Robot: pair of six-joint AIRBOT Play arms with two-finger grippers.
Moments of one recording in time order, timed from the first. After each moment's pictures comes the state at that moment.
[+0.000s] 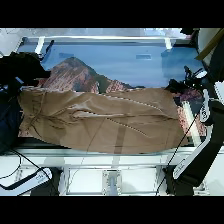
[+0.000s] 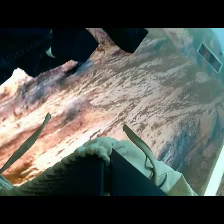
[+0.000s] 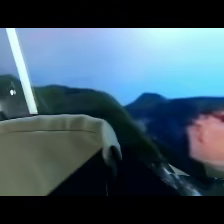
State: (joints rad) left arm 0.49 -1.20 1.05 1.12 -0.64 -1.54; right arm -0.39 -2.13 1.88 -0.96 1.23 1.26
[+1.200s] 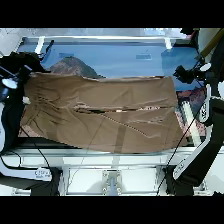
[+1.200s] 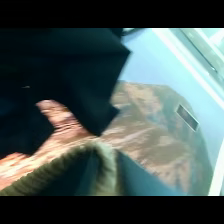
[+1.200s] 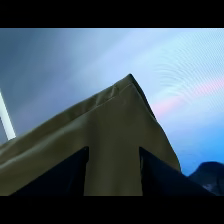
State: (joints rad) left arm 0.32 -1.55 1.25 1.06 -0.19 -1.60; right arm -0.37 -2.11 2.02 -1.09 0.98 1.57
